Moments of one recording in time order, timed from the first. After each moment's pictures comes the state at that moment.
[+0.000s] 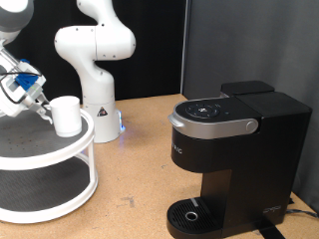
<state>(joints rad) -0.18 -0.44 -0.78 -2.70 0.35 1.95 -1.51</state>
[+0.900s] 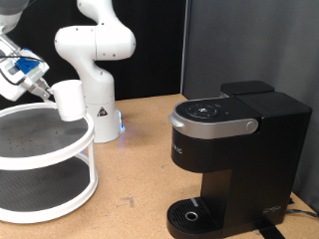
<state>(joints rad) -0.19 -0.54 -0.76 -2.68 0.39 1.87 -1.42</state>
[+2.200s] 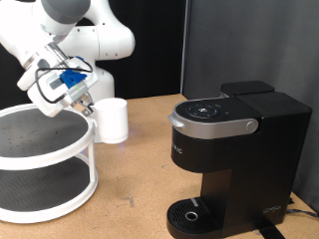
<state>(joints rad) -0.01 -0.52 -0.50 -2.79 0.72 2.31 -1.14</state>
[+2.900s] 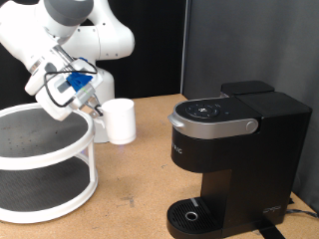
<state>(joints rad) 0.03 -0.48 -0.50 -2.77 0.76 2.29 -1.16</state>
